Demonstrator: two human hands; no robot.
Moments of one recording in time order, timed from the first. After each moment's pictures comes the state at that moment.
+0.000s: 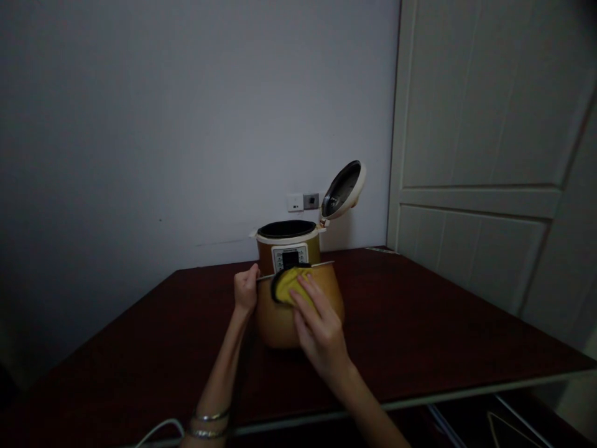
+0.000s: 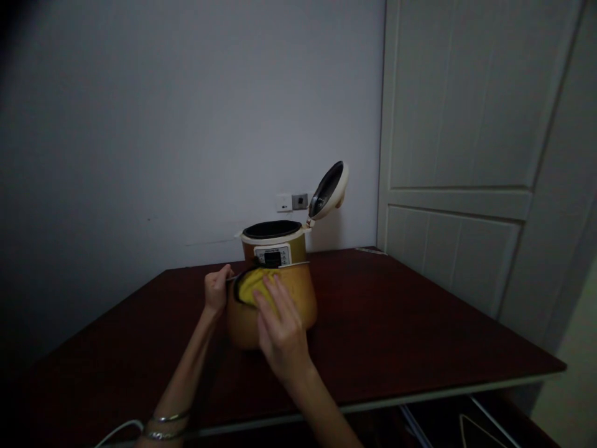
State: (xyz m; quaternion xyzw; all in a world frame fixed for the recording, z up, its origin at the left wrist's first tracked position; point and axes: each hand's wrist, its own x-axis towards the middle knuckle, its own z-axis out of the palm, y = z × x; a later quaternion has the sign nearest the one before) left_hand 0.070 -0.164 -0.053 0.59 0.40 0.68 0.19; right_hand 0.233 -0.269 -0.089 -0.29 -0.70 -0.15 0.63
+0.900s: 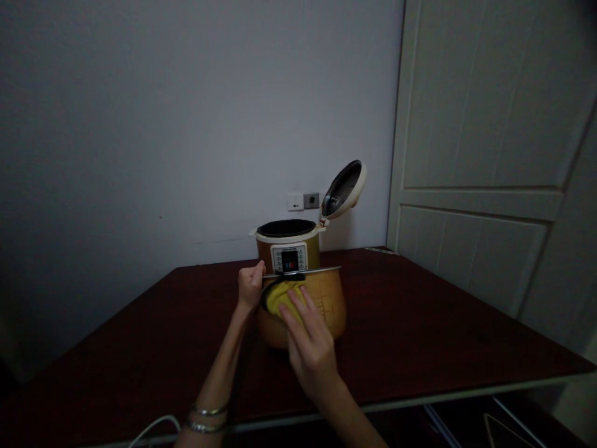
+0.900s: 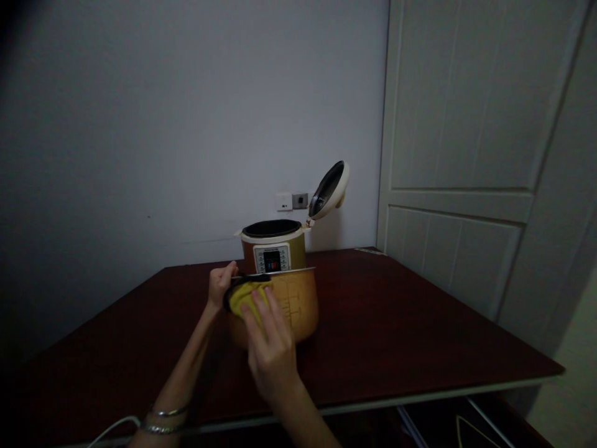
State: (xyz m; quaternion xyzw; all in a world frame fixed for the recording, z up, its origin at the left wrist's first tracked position) left_hand 0.079 -0.169 -0.044 0.63 0.40 0.65 0.16; right_hand 0.217 -0.277 -0.103 -0.29 -0.69 -0.20 0.64
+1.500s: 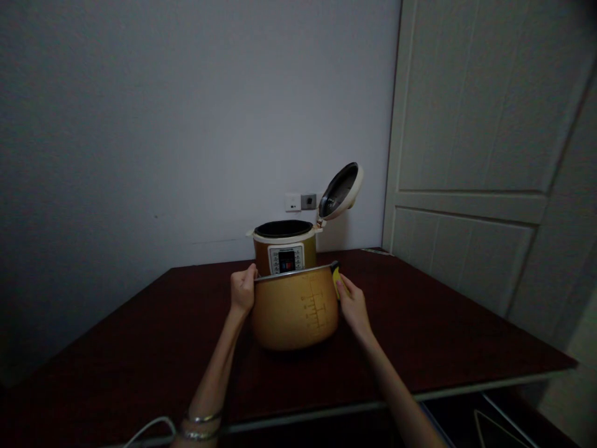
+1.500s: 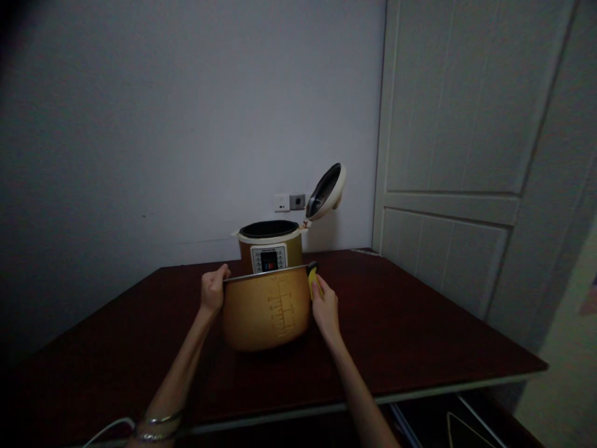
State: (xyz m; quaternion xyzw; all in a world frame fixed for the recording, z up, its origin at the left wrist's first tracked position) left_hand 0.072 -0.168 -0.053 0.60 0.39 0.67 0.17; right_hand 0.316 -0.187 -0.129 -0.45 -0.49 0.24 0.71
